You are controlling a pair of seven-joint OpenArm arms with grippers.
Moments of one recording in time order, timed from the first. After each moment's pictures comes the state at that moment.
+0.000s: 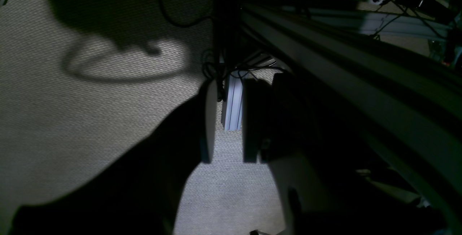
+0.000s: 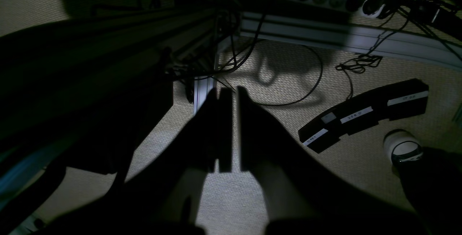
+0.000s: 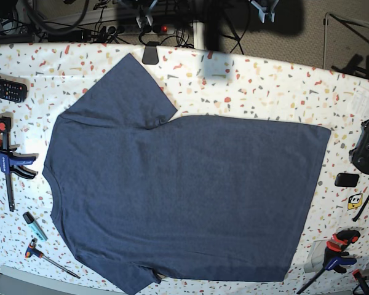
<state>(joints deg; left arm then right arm) 10.1 -0.5 -17.8 16.0 8.1 -17.0 -3.5 -10.1 2.2 -7.5 19.4 -1.0 8.2 1.7</state>
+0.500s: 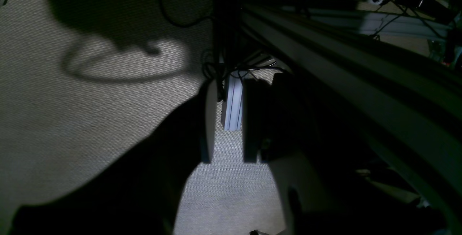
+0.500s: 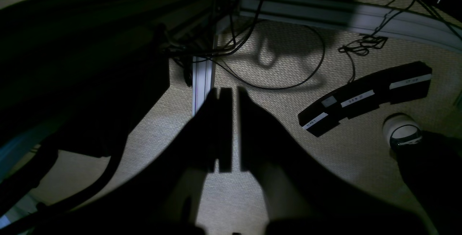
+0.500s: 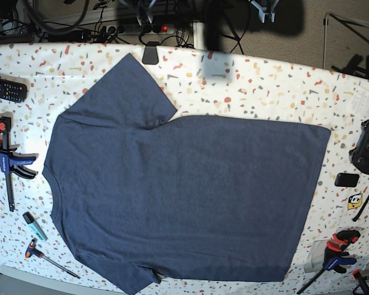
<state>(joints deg) 10.1 -0.5 -17.8 16.0 8.1 -17.0 -3.5 -10.1 2.2 -7.5 19.4 -1.0 8.2 -2.9</state>
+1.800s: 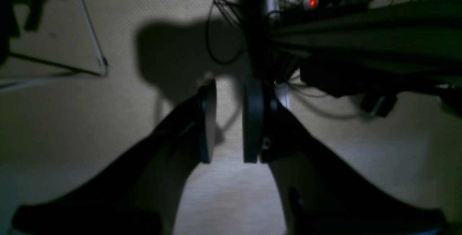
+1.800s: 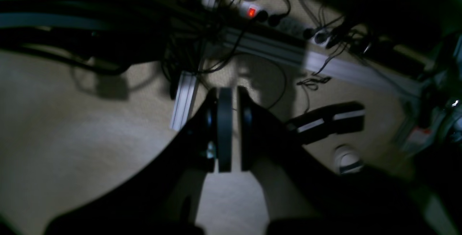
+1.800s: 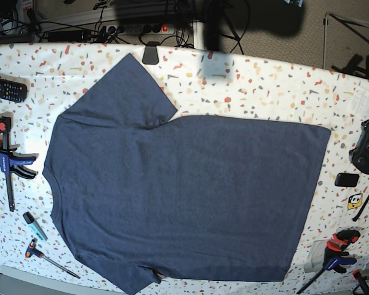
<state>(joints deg) 47.0 -0.3 -17.5 84.2 8.6 -28.1 8.9 -52.0 23.2 -7.5 81.8 6.6 10.7 -3.7</state>
